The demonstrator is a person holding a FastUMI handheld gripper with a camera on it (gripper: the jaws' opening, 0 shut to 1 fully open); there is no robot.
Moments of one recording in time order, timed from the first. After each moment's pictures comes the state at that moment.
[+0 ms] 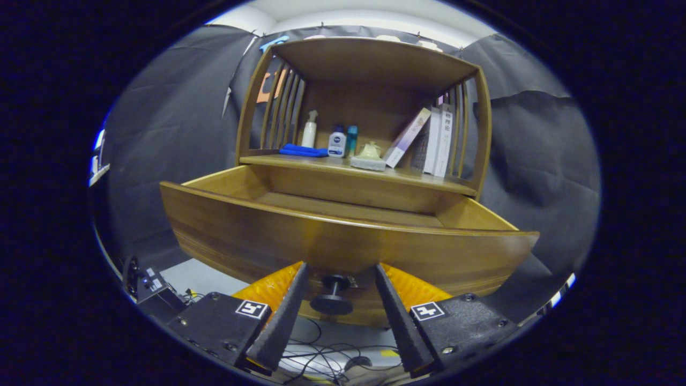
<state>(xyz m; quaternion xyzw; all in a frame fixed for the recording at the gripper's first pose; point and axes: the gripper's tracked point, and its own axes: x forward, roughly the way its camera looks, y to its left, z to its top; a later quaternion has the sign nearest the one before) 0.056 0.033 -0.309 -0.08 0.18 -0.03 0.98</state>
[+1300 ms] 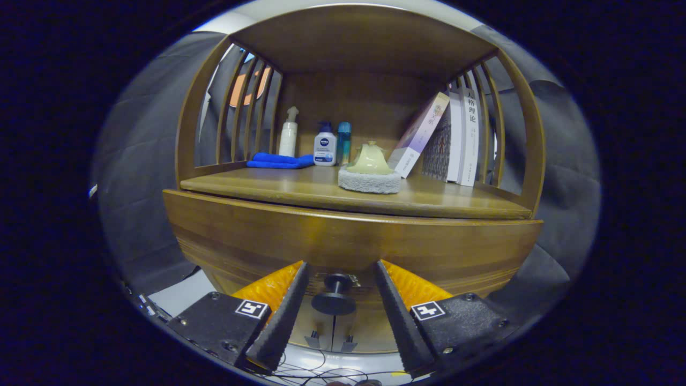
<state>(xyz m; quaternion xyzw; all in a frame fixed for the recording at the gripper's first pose) 0.224 0.017 -0.310 -0.06 0.18 -0.05 0.98</state>
